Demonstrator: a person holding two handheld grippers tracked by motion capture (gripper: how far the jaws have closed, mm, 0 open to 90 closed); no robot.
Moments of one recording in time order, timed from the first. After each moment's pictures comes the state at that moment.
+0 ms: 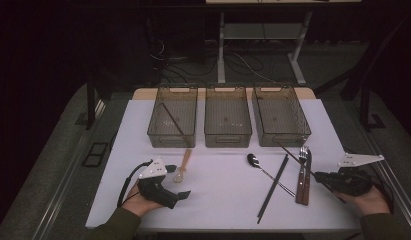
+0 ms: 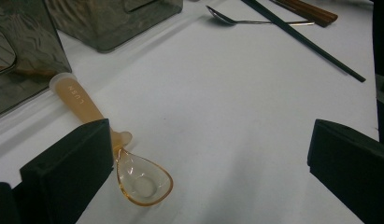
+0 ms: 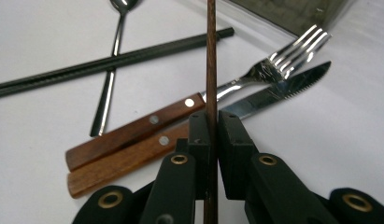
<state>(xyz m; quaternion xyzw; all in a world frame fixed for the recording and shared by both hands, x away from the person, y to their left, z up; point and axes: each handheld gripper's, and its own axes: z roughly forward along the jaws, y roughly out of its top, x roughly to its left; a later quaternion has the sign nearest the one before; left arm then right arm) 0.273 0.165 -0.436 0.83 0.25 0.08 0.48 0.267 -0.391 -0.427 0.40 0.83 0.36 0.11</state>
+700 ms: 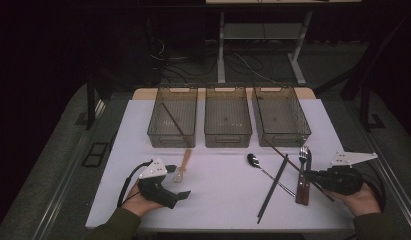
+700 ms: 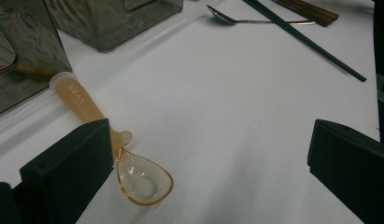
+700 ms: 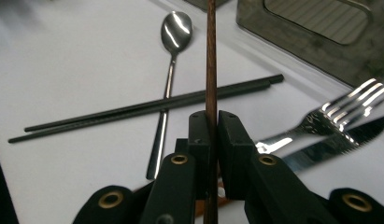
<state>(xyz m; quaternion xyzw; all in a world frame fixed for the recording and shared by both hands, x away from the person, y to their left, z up) 0.273 0.165 -0.437 0.83 0.26 0.08 0.48 0.268 -0.364 -0.416 0.37 0.83 0.41 0.09</state>
